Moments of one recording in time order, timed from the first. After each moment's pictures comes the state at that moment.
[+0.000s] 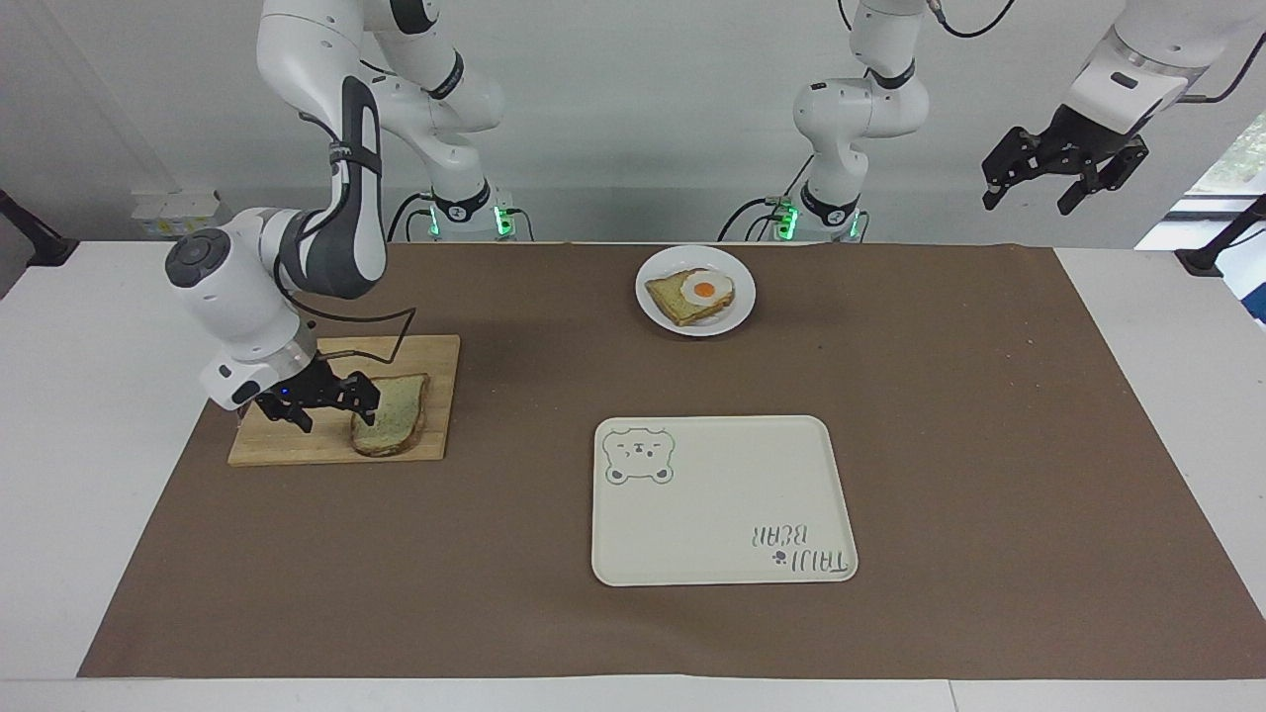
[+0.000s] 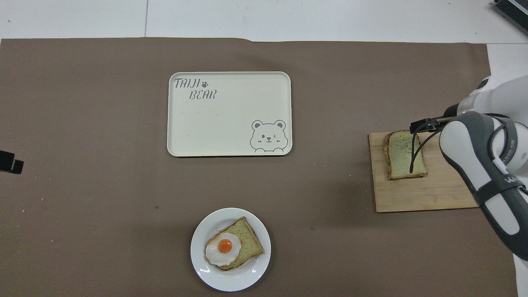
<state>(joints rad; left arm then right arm) -0.02 -0.07 0.02 -1.48 -0.02 1.32 0.11 0.00 0.27 -0.17 -1.90 0.15 2.17 -0.31</state>
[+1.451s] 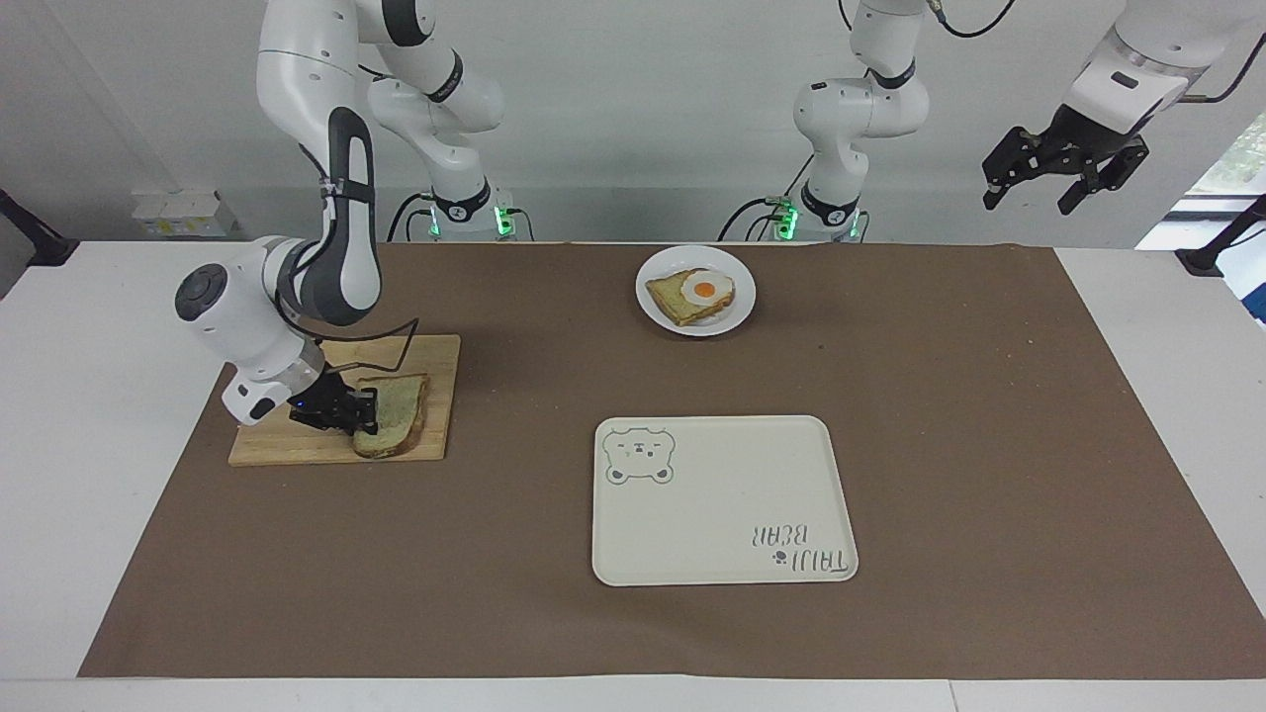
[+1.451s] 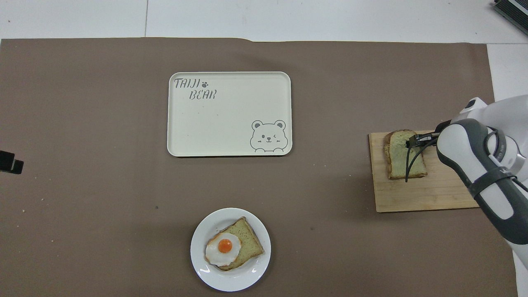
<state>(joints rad) -0.02 -0.07 0.02 -1.48 -0.02 1.32 0.11 -0.02 0.33 -0.16 -1.96 0.29 2.22 -0.42</state>
